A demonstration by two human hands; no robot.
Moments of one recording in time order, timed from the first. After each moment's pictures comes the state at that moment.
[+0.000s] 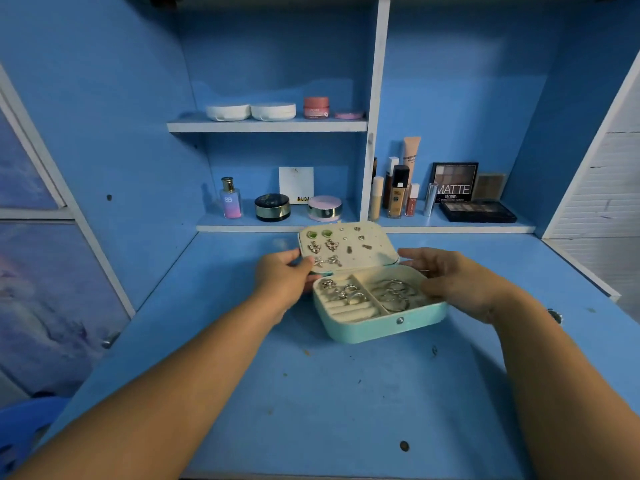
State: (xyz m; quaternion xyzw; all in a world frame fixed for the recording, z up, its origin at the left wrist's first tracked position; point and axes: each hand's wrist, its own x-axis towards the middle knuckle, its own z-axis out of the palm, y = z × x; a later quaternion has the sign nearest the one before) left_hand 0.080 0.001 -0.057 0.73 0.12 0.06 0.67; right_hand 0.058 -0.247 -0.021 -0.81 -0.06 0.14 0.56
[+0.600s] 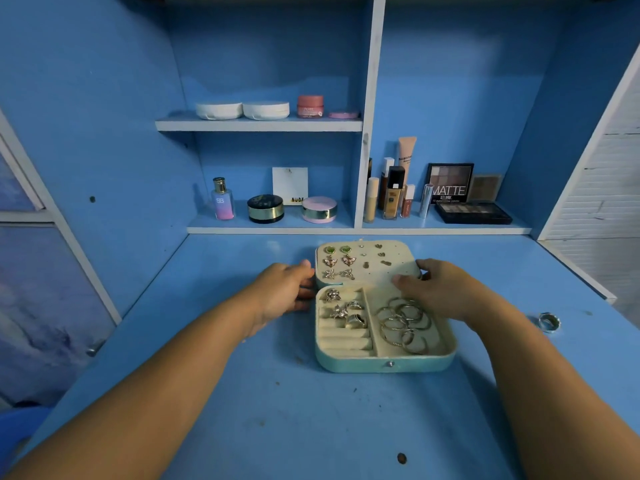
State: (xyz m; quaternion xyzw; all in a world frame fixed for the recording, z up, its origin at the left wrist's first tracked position) left_hand 0.061 0.011 -0.039 0.78 0.03 -0.13 0.61; right_hand 0.068 -0.239 -0.034 -0.91 0.05 0.08 0.39
